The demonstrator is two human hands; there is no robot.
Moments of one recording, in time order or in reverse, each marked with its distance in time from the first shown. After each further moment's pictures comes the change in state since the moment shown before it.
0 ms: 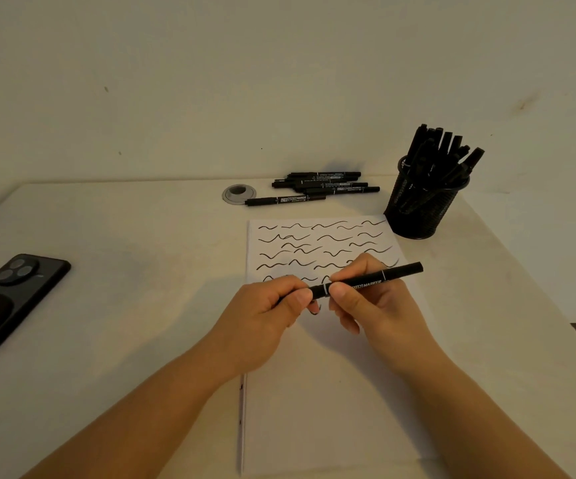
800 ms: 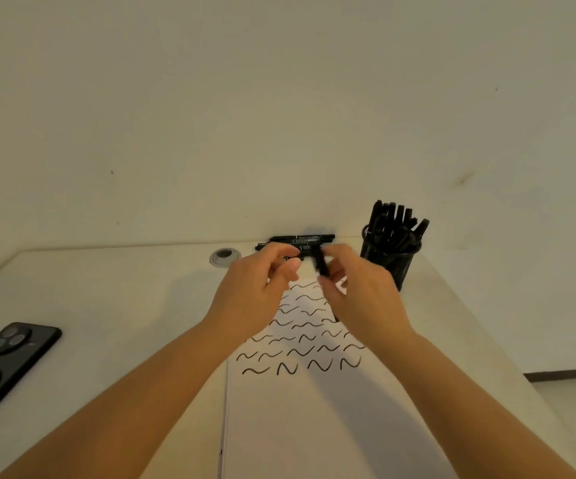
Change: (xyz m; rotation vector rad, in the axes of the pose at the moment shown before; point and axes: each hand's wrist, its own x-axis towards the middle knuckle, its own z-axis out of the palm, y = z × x) left_hand 0.074 0.042 -0.021 0.320 0.308 0.253; right_hand 0.061 -0.044 -0.022 -1.073 0.190 -0.318
